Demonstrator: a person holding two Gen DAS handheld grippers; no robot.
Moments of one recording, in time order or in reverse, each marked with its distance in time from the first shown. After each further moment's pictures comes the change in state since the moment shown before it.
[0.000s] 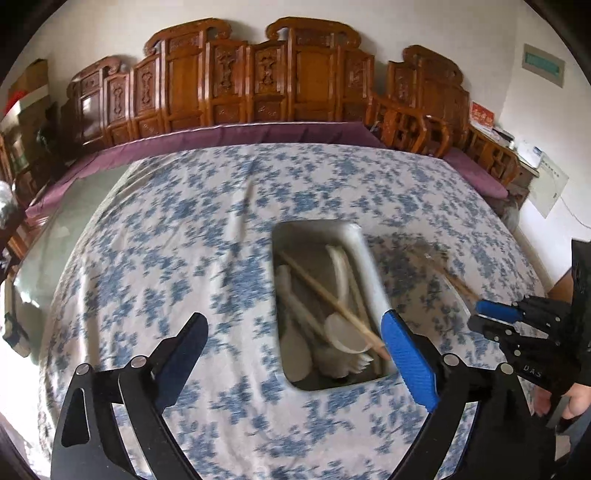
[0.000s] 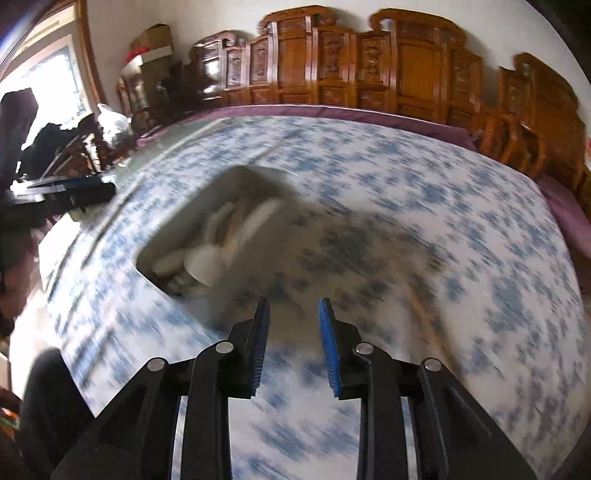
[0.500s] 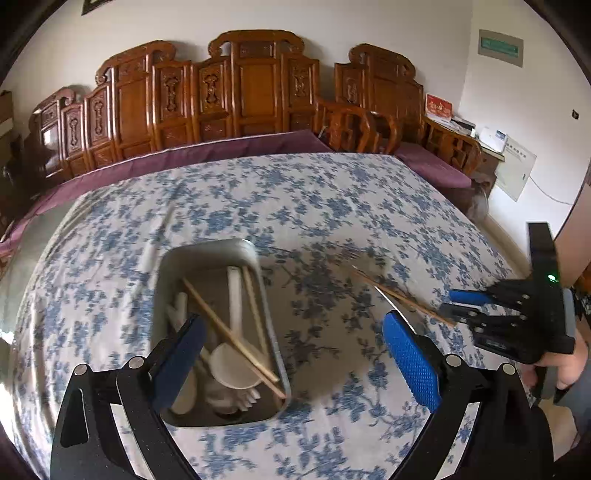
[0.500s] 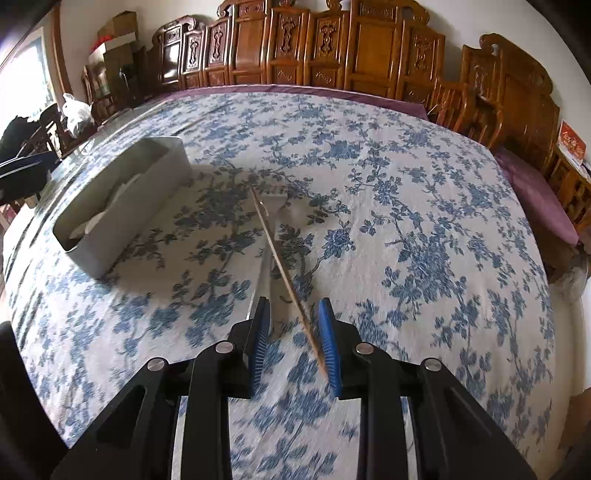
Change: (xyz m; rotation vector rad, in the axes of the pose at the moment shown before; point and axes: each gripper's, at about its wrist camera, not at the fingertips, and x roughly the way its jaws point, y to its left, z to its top) left arm 0.029 -0.101 0.002 0.099 -0.052 -0.099; right arm 0.021 -0.099 -0.024 0.011 0.070 -0.110
